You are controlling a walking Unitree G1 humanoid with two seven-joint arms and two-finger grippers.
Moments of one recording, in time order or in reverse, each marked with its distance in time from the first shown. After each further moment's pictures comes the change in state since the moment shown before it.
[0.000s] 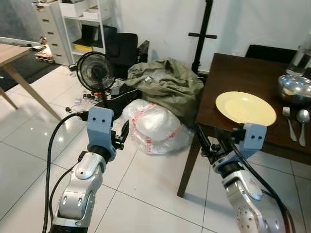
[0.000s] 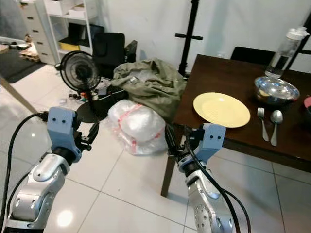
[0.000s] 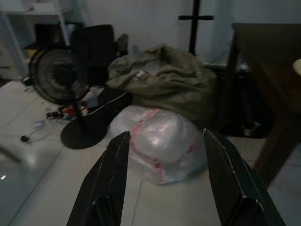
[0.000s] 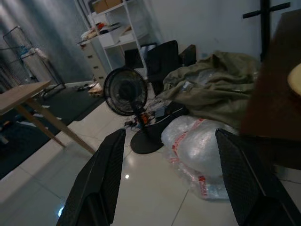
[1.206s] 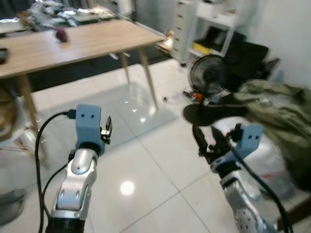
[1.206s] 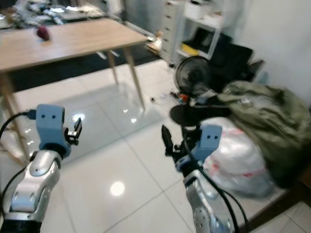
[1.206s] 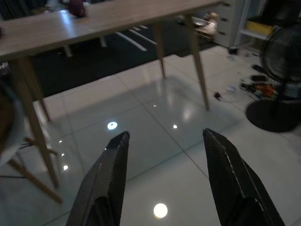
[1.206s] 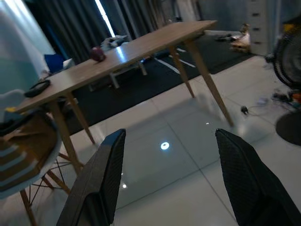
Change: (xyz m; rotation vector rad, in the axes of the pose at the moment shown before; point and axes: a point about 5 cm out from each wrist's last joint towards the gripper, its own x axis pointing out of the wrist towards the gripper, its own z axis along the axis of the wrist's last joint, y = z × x) left arm 0.007 0.023 -0.008 0.047 0.043 0.224; right arm -0.002 0.001 -0.003 0.005 0.015 0.016
